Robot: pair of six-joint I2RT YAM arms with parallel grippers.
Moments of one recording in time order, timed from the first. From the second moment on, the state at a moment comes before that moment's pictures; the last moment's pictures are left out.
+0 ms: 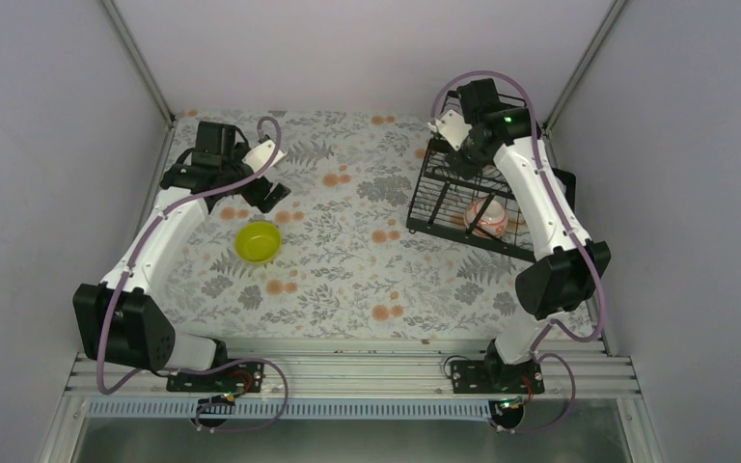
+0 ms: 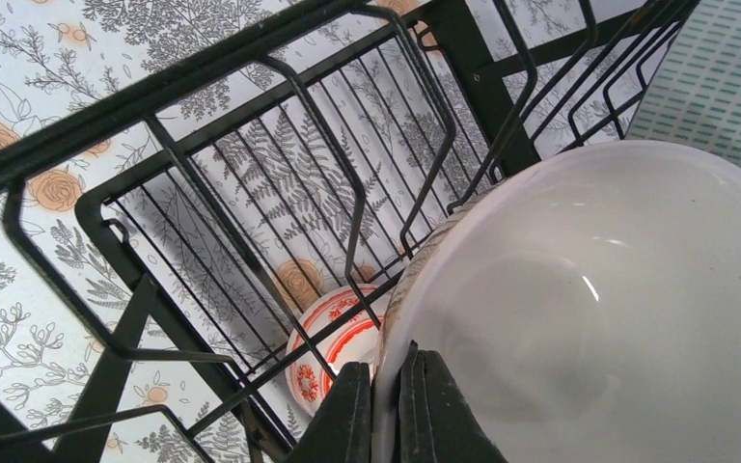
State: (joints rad) left arm -0.17 1.38 1.26 -0.68 0.31 0.59; right arm 0.27 1.73 1.89 -1.23 0.17 -0.55
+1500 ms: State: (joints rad) left arm 0.00 1.32 1.29 -0.61 0.23 0.58; right arm 0.78 1.92 2.19 -1.21 0.17 -0.52
